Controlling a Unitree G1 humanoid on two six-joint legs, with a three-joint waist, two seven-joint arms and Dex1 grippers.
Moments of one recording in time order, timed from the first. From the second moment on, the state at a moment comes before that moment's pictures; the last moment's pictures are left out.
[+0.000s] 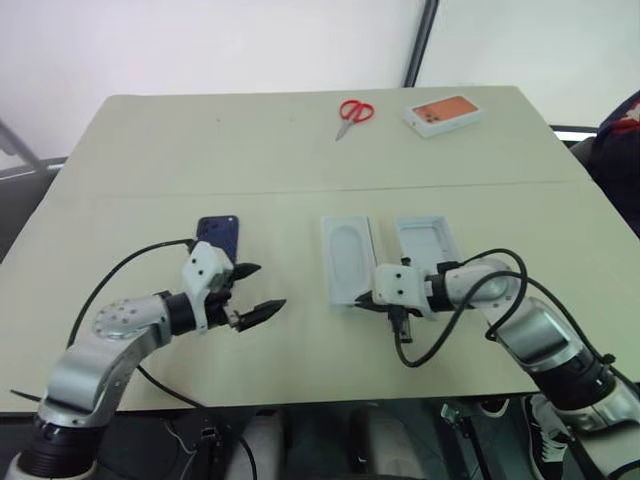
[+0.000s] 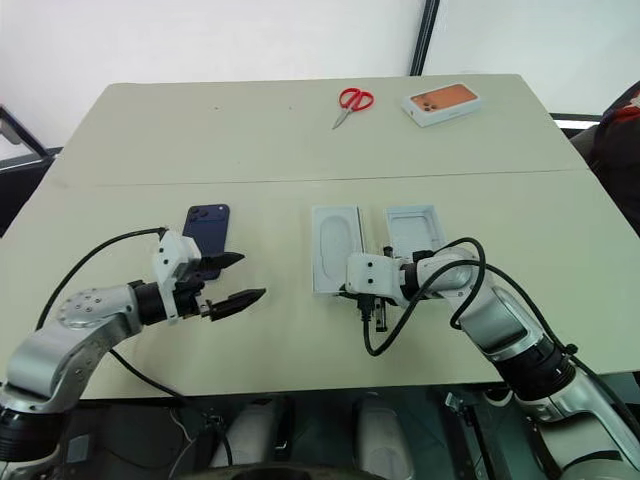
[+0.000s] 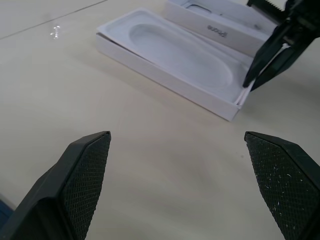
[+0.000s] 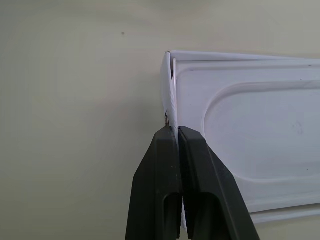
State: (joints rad) left arm -0.05 0.70 0.08 -0.46 -0.56 0.60 -0.81; right arm -0.43 -0.74 0.37 -0.27 0.02 0.37 1.12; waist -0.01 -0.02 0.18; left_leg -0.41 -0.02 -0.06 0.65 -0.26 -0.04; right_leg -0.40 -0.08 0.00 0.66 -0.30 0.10
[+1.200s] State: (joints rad) left arm -0.22 0.62 0.45 -0.21 -0.69 1.08 -0.30; right arm -0.79 -0.18 0.52 0.09 -0.04 0.61 0.71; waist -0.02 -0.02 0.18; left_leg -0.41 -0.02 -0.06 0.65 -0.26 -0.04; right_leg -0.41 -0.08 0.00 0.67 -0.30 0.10
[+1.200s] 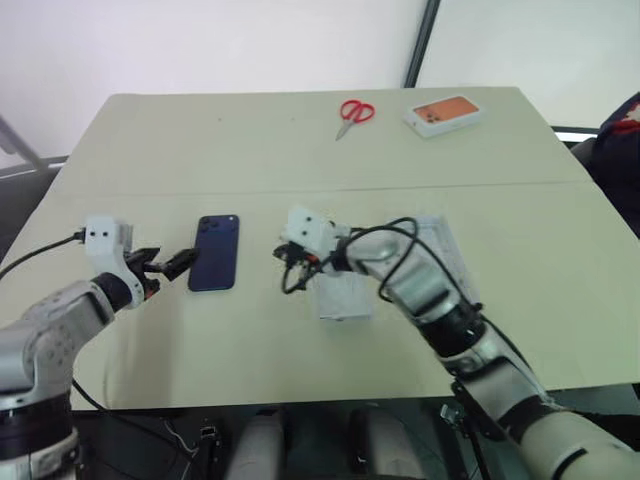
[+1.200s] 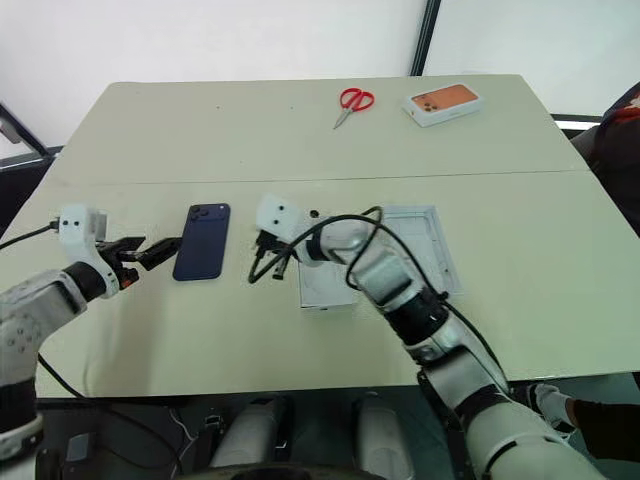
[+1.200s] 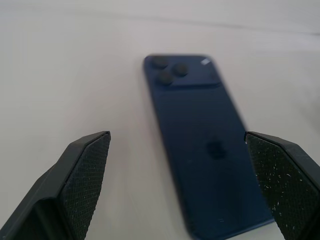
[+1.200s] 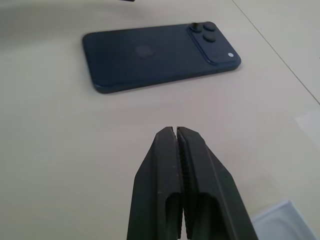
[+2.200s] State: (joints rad) left arm -0.41 0.46 0.53 -0.20 -0.71 1.50 -0.28; right arm -0.90 0.05 0.60 0.52 -0.25 0.39 0.62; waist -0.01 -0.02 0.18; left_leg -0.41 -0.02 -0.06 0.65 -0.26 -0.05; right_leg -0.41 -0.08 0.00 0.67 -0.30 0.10
